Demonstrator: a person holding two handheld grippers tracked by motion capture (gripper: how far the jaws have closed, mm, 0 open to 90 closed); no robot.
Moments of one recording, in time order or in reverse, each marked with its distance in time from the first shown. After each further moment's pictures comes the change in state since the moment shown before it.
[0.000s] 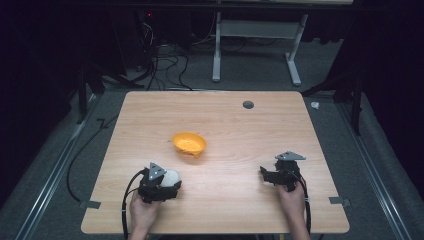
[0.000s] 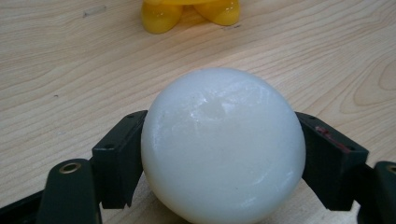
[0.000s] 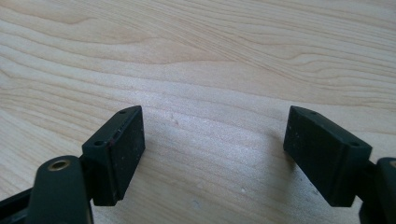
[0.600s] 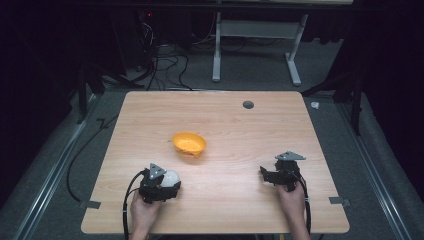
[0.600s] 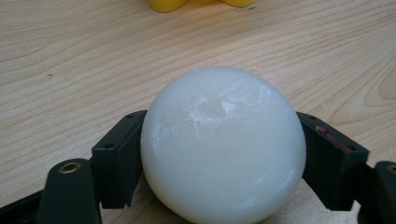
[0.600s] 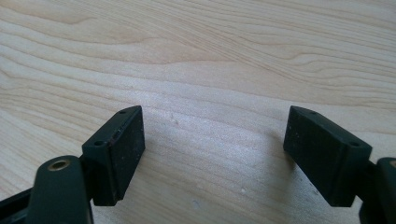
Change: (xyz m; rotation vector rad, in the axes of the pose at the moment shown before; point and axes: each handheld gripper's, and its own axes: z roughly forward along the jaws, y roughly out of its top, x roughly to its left) left arm 0.004 -0.007 0.011 0.036 0.013 -0.028; right arm 0.000 0.000 0.000 0.000 0.000 0.000
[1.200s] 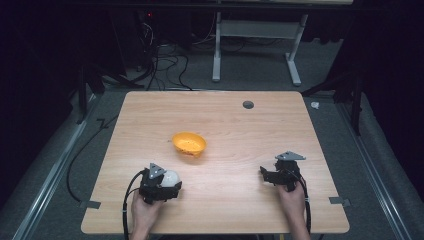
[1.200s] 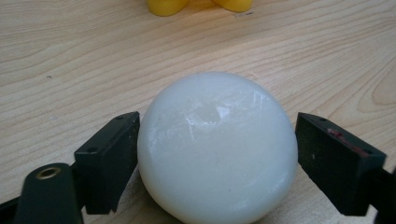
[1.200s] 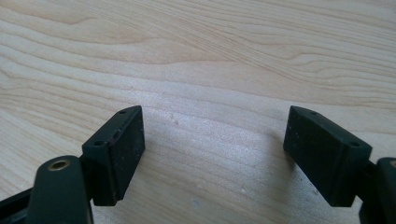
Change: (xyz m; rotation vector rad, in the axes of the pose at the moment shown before) left arm -0.001 0.002 -0.001 -0.001 -0.006 -0.016; right arm 0.000 0.000 0.000 0.000 0.000 0.000
